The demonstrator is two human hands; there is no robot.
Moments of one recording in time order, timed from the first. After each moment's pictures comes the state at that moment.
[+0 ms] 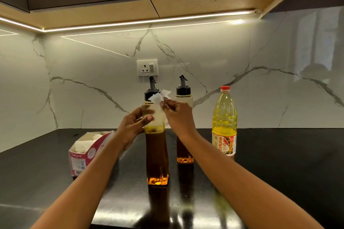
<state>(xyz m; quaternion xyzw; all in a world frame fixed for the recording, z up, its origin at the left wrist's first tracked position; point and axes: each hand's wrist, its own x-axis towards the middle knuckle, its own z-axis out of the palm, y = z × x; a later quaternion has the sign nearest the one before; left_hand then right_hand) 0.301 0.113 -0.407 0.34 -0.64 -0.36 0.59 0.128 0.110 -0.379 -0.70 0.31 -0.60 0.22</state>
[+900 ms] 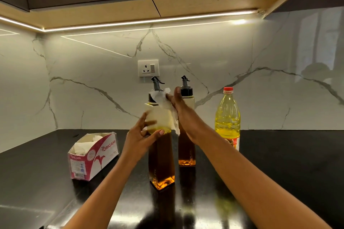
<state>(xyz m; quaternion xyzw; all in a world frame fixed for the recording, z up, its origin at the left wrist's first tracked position) 0.280 0.119 -0.443 0.42 -0.64 -0.20 0.61 0.108 0.126 -0.363 -0.73 0.25 -0.46 0.44</state>
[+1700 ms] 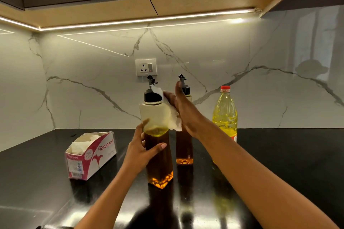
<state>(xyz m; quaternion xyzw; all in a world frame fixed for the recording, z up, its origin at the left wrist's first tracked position) 0.269 0.131 -0.470 0.42 -0.65 -0.24 0.59 0.102 0.127 -0.352 -0.73 0.27 -0.43 0.47</state>
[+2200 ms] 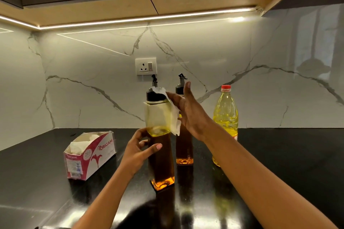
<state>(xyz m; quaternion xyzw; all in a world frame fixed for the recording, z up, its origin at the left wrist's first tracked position) 0.273 0.132 -0.472 0.38 -0.61 -0.32 0.62 0.093 0.121 -0.357 -0.69 0.22 -0.45 0.53</state>
